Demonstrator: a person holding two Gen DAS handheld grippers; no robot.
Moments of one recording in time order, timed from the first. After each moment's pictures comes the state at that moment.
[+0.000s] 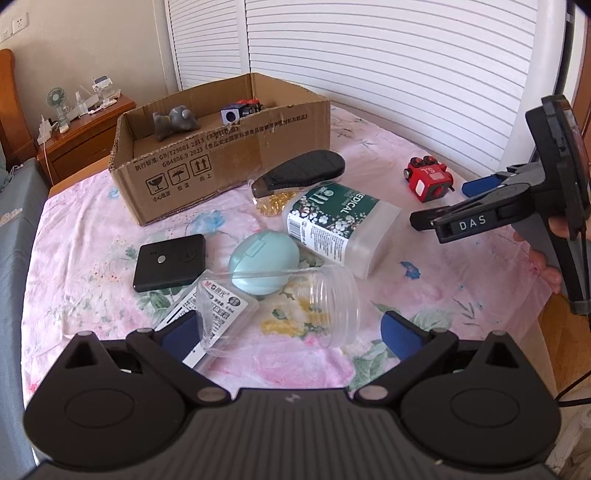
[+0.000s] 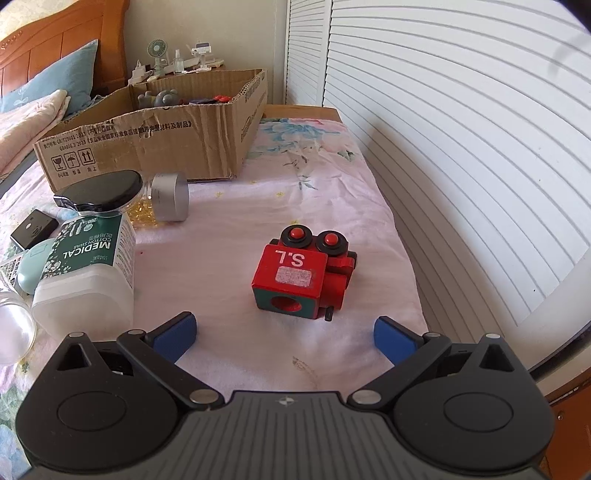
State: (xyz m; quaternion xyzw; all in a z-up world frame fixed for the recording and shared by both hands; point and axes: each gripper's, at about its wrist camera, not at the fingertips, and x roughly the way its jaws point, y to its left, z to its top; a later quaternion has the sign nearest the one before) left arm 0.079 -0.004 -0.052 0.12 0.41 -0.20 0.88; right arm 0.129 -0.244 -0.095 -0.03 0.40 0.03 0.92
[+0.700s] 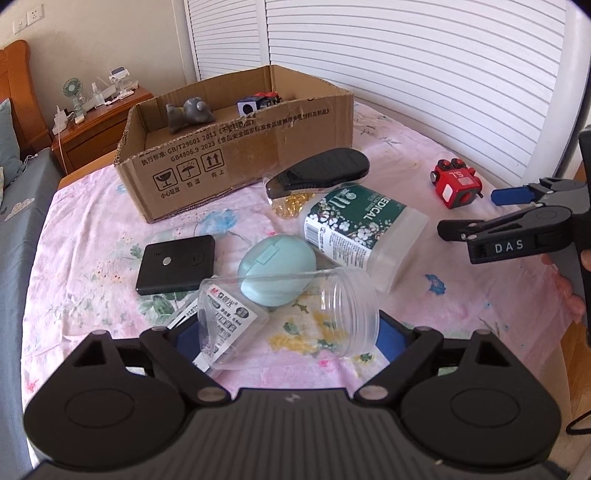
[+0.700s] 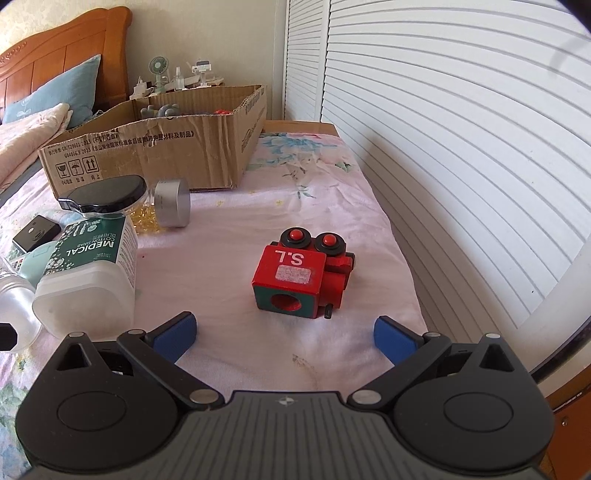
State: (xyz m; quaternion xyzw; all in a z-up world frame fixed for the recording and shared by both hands) left arm 0.094 -0.007 -0.061 0.11 0.42 -0.17 0.89; right arm 0.120 -0.244 -0.100 -0.02 0.37 0.02 0.93
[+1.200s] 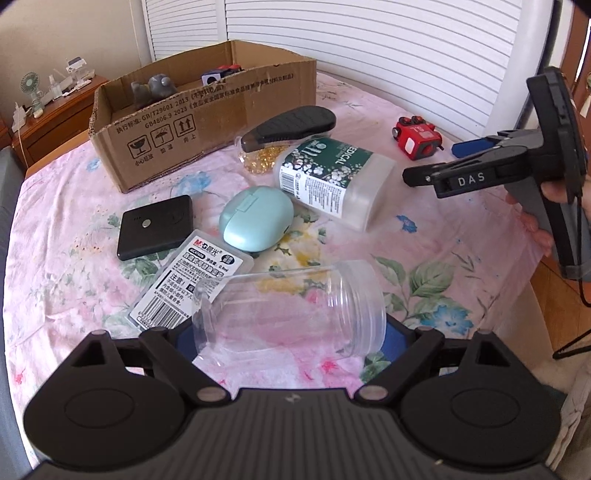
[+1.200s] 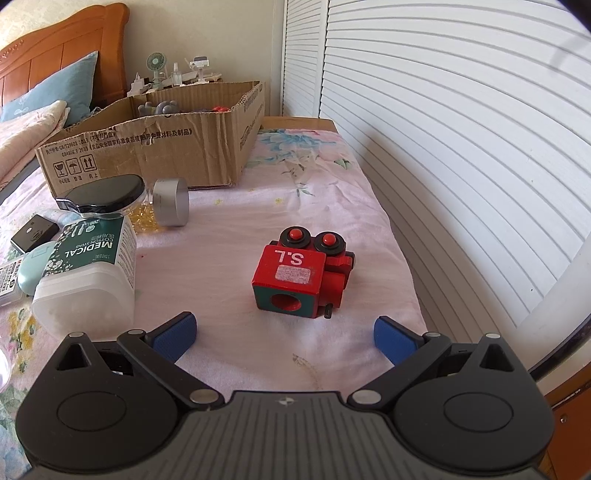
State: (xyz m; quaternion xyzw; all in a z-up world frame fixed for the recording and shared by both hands) left arm 0.079 0.011 -0.068 0.12 0.45 -0.23 0.86; right arm 0.122 -0.242 -0.098 -0.02 0.38 0.02 0.93
